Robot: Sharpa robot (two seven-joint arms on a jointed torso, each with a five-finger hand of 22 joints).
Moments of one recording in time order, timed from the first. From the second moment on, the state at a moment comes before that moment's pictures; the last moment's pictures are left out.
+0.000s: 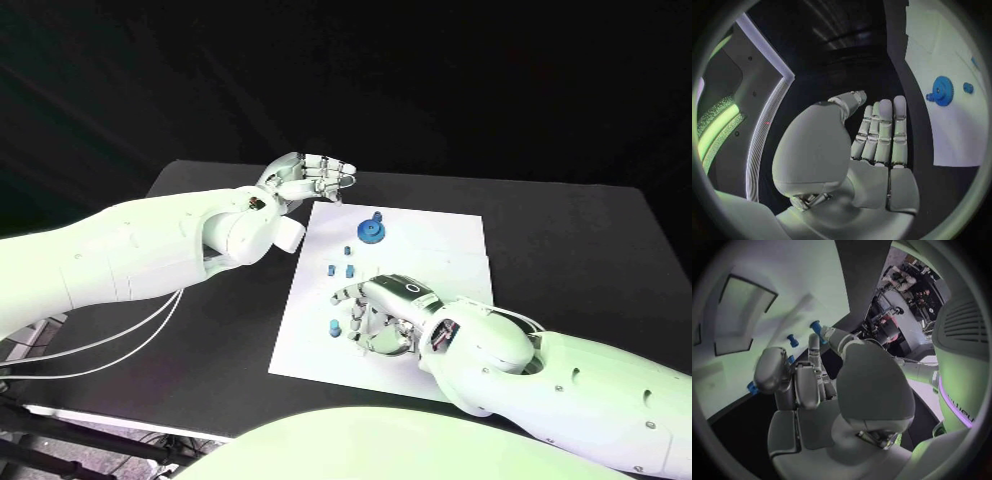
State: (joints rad) left arm 1.09 -0.88 0.02 1.45 -0.15 -0.23 0.34; left_hand 1.44 -0.23 0.54 0.08 0.25 0.85 0.21 0.25 0.35 0.89 0.15 0.44 0.19 0.90 0.08 1.20 0.45 0.17 0.80 0.17 0.90 0.79; right arm 0.97 -0.61 -0.11 1.74 -1.61 -0.33 -0.22; right_hand 1.34 -0.25 0.50 0.07 0.18 0.73 0.10 0.12 0.33 1.17 0.04 0.34 0.20 1.47 -0.03 1.37 1.15 0.10 1.42 0.08 1.08 1.31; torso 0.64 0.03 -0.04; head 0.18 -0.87
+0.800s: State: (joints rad) left arm 1.09 -0.90 0.01 1.46 -0.15 -0.23 0.34; left_hand 1.44 -0.23 0.54 0.08 0.25 0.85 0.21 0.25 0.35 0.88 0.15 0.44 0.19 0.90 0.08 1.20 0.45 0.17 0.80 0.17 0.90 0.79; right arm 1.08 -1.12 -0.10 1.92 -1.14 -0.38 -0.25; right_hand 1.24 -0.18 0.10 0.29 0.20 0.93 0.11 0.38 0.44 1.40 0.03 1.37 1.28 1.46 -0.03 1.52 1.31 0.07 1.46 0.06 1.27 1.31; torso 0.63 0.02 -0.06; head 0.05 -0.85
